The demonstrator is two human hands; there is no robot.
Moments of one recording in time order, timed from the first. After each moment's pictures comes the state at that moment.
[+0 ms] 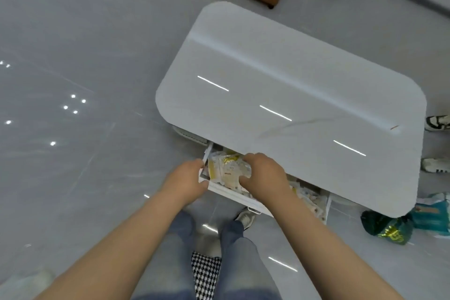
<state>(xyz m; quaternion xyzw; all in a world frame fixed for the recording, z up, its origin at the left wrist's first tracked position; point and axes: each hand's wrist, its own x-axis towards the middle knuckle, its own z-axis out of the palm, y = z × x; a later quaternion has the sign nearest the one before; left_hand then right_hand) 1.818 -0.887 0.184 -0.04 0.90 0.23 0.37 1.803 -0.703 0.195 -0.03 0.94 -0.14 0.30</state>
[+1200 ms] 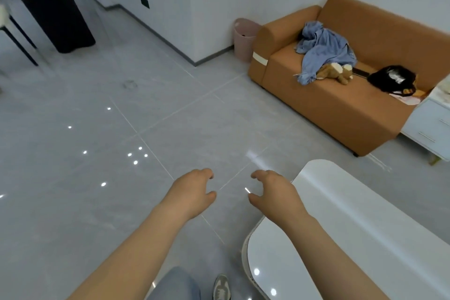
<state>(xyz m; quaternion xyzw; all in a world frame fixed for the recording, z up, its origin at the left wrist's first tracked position) 1.572 -1.280 0.336 -0.17 0.94 0.25 0.16 1.494 -1.103 0.340 -0.23 0.94 -0.14 0.20</state>
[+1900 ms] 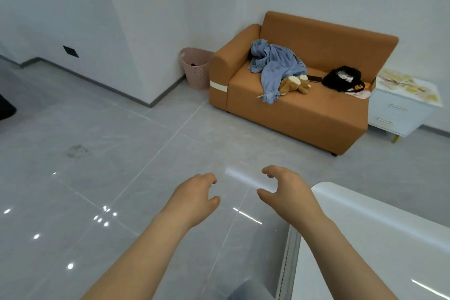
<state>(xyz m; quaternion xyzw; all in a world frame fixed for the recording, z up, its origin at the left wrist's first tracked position) 1.332 -1.428 0.363 0.00 0.96 0.23 0.16 1.314 -1.221 0.382 -0.04 0.96 -0.25 0.10</state>
